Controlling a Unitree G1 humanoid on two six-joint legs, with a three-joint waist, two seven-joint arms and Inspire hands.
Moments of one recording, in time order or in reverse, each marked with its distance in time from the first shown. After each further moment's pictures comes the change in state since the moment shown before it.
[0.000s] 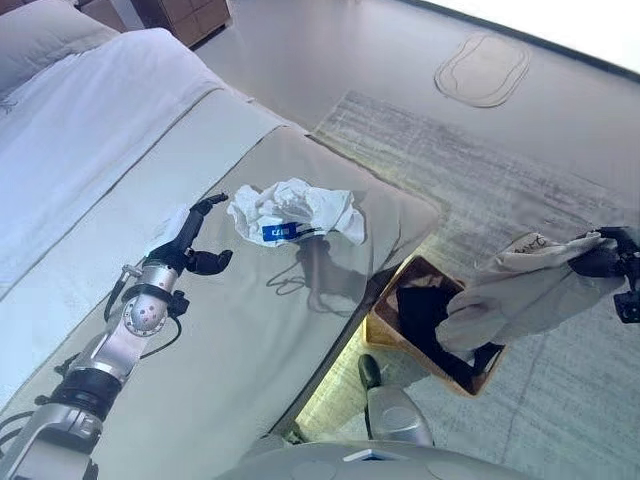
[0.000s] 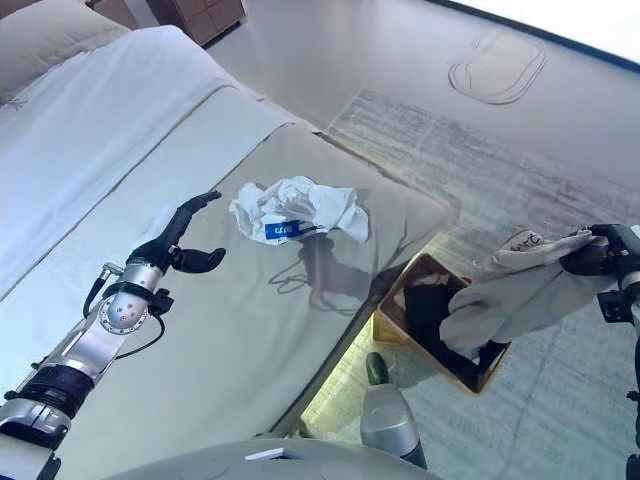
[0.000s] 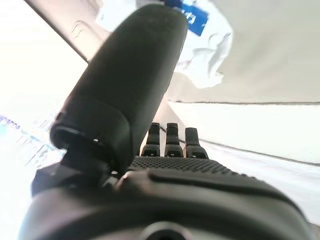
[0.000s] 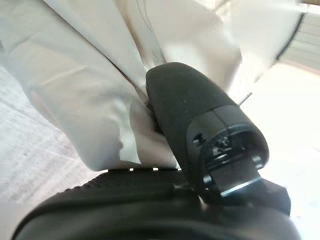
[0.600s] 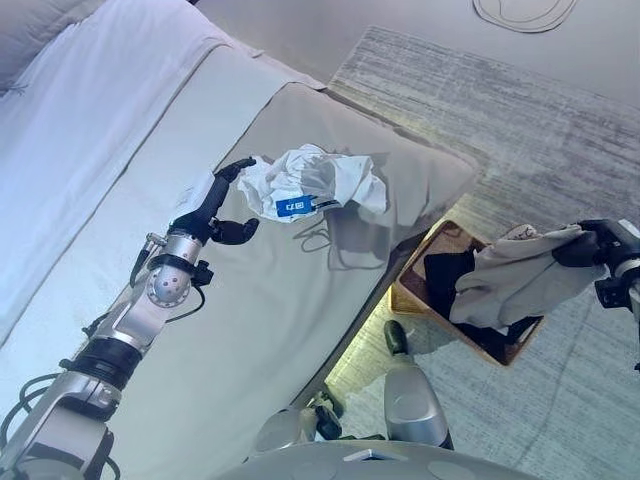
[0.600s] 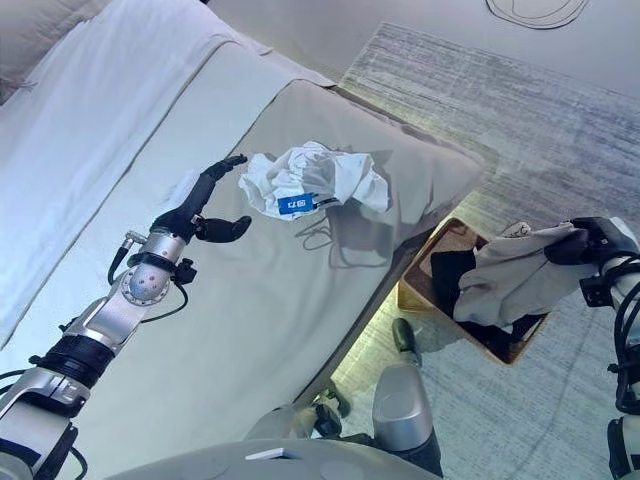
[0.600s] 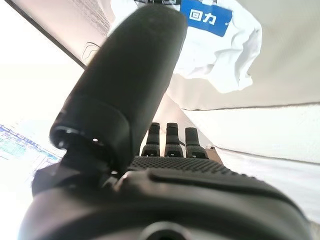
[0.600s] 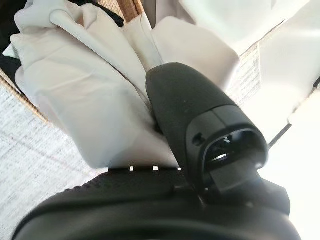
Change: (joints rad) left arm -0.148 -0.021 -0.084 -0.053 -0.018 0.001 0.043; right arm -0.163 0.009 0.145 0.152 -0.018 -0.028 -0.011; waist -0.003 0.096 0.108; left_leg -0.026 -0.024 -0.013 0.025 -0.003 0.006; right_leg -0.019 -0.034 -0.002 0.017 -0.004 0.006
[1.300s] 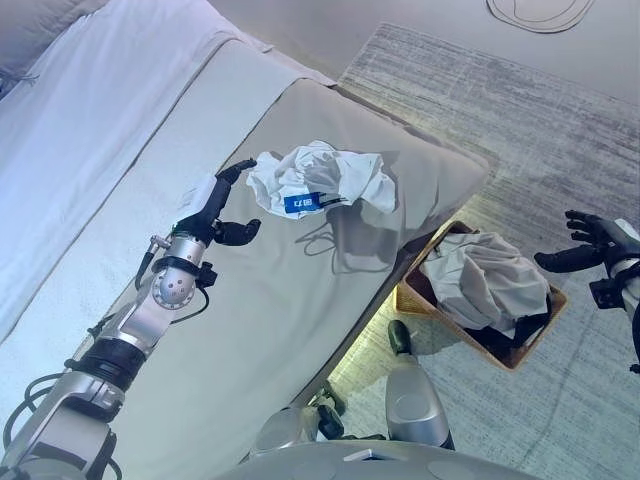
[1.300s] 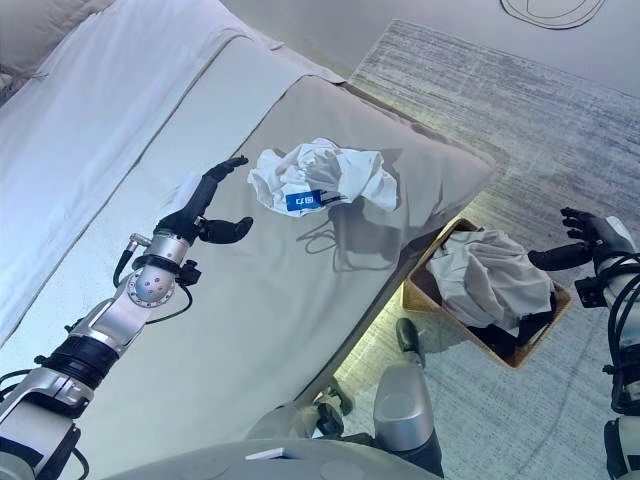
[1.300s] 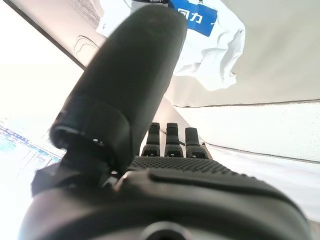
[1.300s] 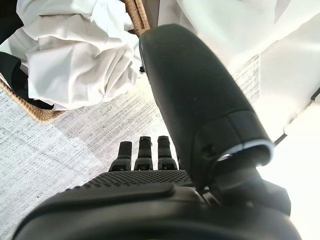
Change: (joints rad) left arm 0.002 -0.023 -0.024 -0.001 0.000 0.019 0.029; right arm 0.007 0.011 0.005 -0.008 -0.030 -0.017 -0.033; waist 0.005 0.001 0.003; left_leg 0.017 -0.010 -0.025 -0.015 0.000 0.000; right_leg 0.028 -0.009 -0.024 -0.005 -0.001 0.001
